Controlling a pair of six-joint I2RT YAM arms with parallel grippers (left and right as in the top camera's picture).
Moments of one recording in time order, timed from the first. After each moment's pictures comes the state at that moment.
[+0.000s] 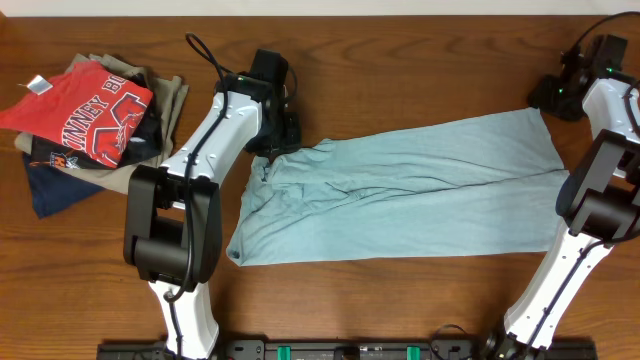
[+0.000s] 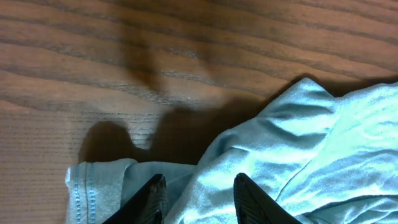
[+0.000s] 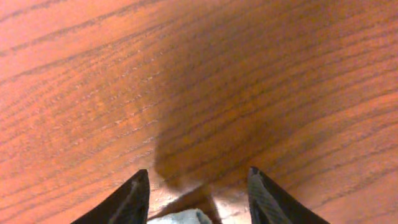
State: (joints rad) left arm -0.27 2.02 1.55 -0.91 0.16 -0.38; right arm -0.38 2.40 1.91 -0.66 -0.19 0.06
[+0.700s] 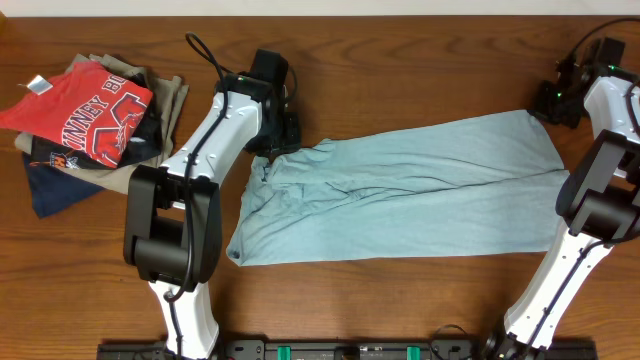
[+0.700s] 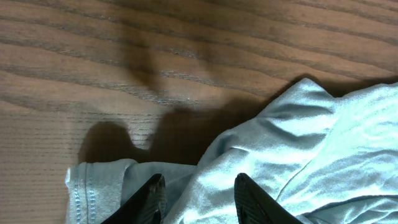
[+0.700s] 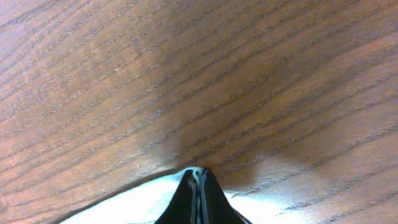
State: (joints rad) left arm -0.27 2.02 1.55 -0.91 0.16 -0.38; right arm -0.38 2.41 1.93 -0.79 -0.21 0.08
